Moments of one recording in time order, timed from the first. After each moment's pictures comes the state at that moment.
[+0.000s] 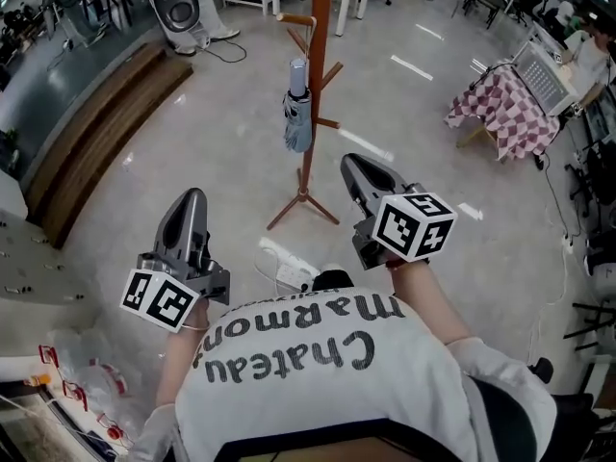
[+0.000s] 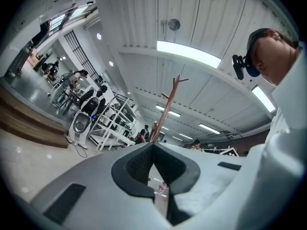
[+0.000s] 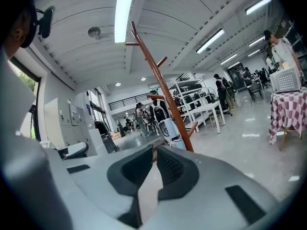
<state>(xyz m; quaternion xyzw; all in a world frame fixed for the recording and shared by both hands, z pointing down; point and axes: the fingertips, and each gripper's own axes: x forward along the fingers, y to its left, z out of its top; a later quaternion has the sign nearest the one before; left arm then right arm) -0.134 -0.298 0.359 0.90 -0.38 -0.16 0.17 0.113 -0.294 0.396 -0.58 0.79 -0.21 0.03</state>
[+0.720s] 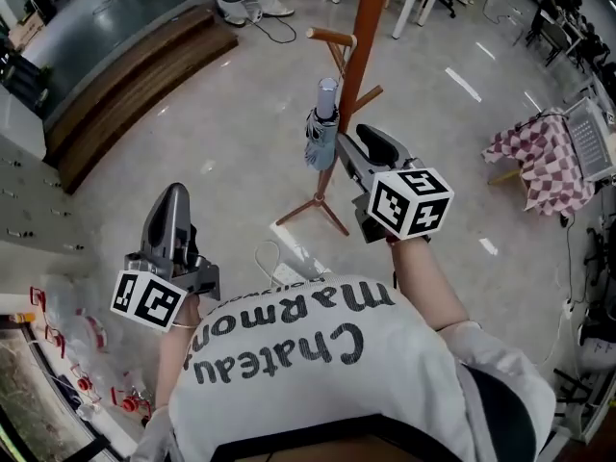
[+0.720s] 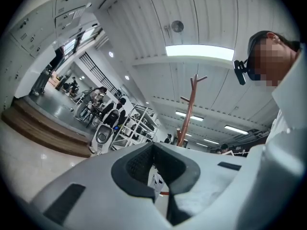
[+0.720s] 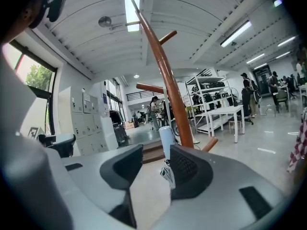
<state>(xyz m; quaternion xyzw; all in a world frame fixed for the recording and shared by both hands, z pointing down) -0.137 -0.359 0.353 0.83 -0.51 -0.17 0.16 0.129 -0.443 0.395 -0.50 0.85 -0.16 -0.03</state>
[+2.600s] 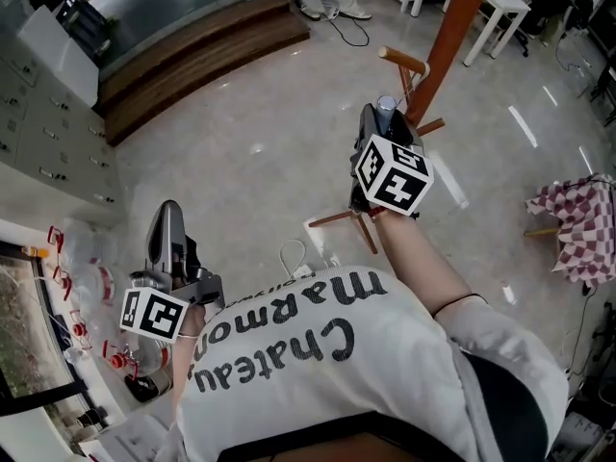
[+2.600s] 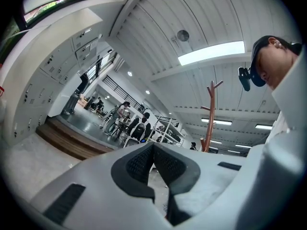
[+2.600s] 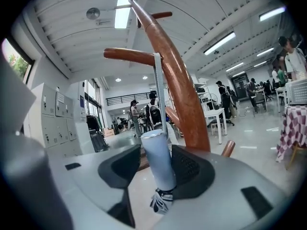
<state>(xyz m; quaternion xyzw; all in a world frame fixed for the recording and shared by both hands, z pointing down) -0.210 -0.325 0.354 0.72 -0.65 -0.20 0.13 0.096 -0.563 0.412 -0.61 0.78 -0.16 -0.01</state>
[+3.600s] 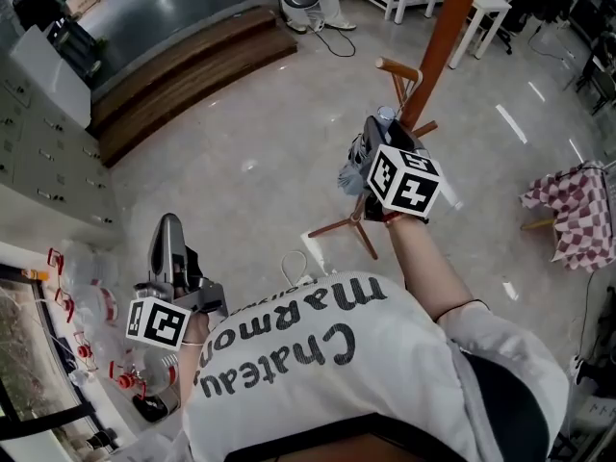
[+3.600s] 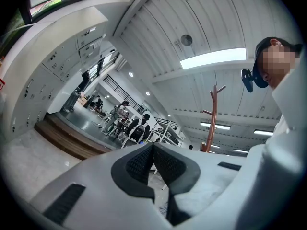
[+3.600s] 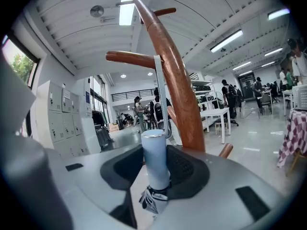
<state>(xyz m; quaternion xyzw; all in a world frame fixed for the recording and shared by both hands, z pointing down) -0.234 -0.313 0.357 0.72 -0.64 -0.22 0.14 0.097 -0.544 0.409 -0.58 0.80 -0.16 -0.03</state>
